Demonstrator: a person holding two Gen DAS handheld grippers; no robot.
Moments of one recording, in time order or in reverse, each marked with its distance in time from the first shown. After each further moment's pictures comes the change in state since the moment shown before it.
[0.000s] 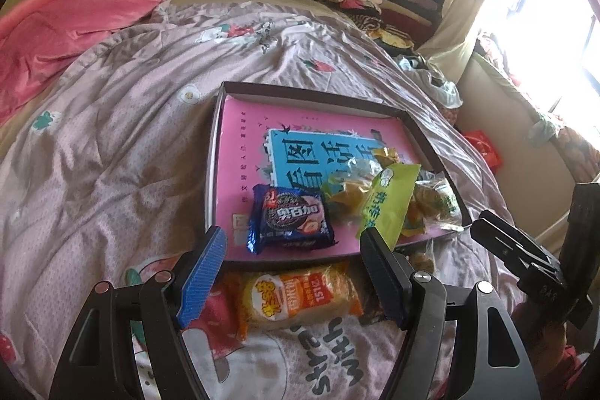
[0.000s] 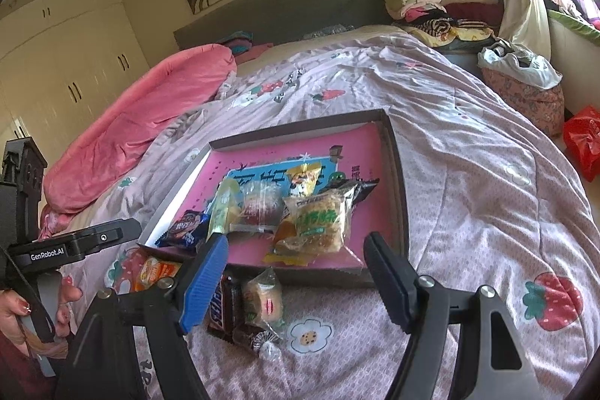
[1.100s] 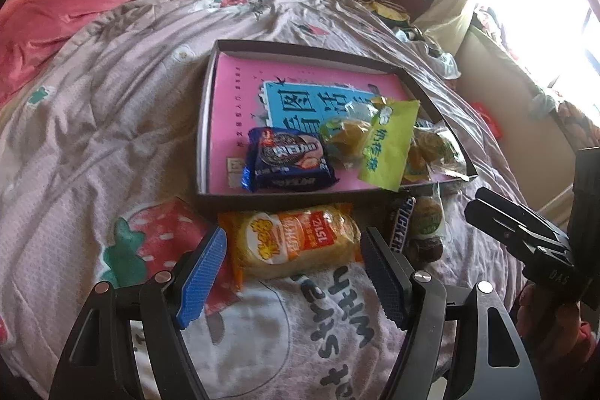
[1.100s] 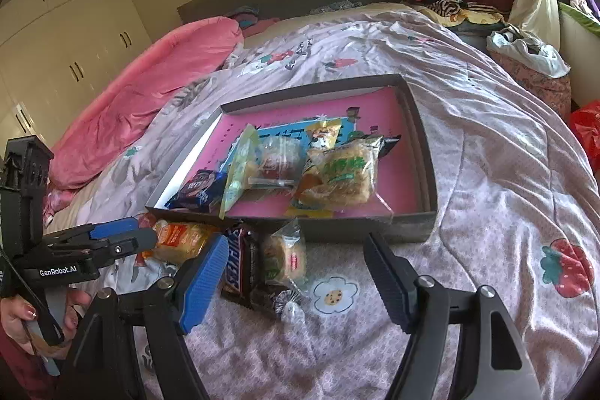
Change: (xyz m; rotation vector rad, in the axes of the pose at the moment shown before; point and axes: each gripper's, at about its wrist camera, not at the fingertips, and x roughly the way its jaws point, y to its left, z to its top) left arm 0.007 -0.005 -0.033 0.038 0.096 -0.003; right arm 0.004 0.018 -0.022 -0.019 0.094 0.014
